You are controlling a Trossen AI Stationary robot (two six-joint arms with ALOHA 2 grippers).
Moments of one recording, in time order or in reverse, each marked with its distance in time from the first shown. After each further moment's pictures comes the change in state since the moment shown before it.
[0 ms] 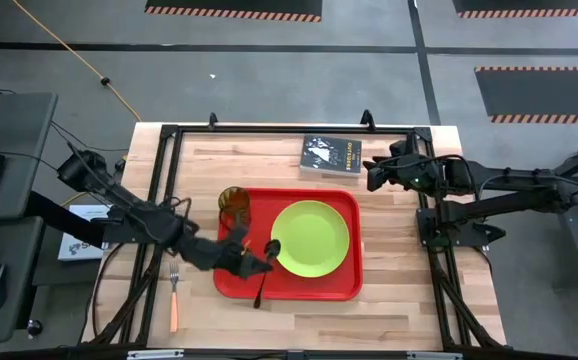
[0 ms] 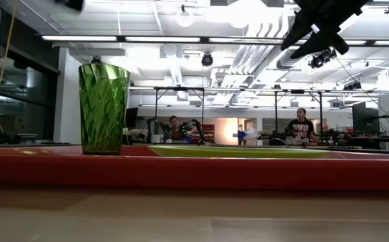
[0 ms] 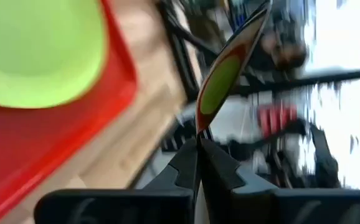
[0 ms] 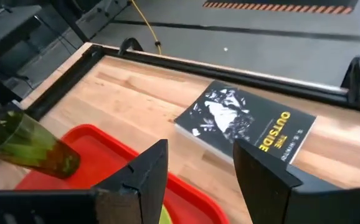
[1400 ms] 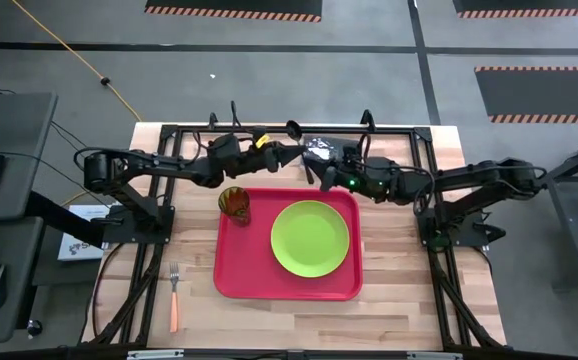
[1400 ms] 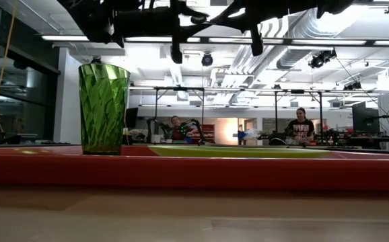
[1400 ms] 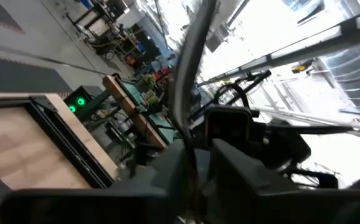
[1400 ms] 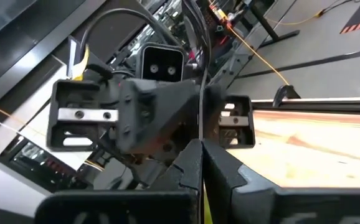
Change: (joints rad) left arm 0.849 0.218 -0.053 0.874 0.494 0.562; right arm 0.034 0.487 0.000 1.109 -0.178 0.014
